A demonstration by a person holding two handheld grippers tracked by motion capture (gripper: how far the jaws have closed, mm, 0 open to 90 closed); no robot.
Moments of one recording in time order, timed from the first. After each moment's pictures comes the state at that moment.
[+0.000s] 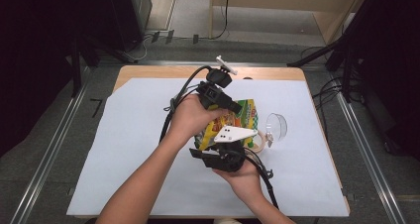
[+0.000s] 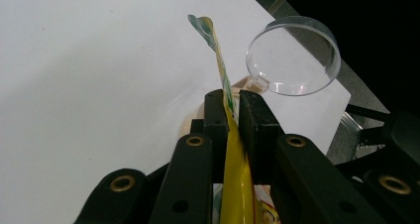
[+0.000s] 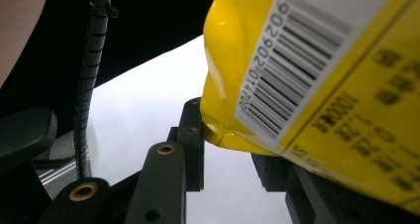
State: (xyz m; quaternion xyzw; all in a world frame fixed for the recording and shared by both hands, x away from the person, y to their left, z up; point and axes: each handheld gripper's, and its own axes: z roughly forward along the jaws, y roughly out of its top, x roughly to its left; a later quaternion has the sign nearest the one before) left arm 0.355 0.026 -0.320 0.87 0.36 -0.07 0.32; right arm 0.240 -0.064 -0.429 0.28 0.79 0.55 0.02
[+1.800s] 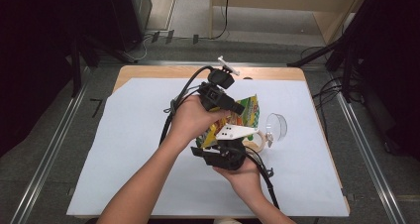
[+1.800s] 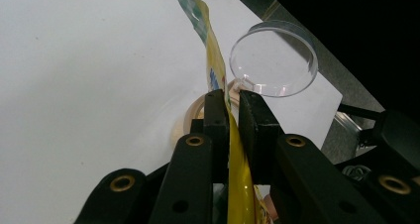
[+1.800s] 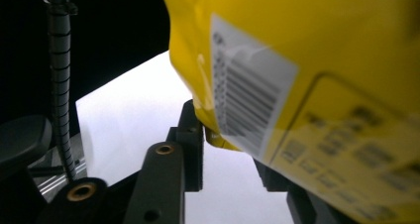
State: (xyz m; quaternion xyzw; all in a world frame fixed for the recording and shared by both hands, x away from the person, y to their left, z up) left arm 0.345 0.022 -0.312 0.87 0.35 -0.06 0.33; right arm 0.246 -0.067 -0.433 0.30 0.78 0.55 0.01
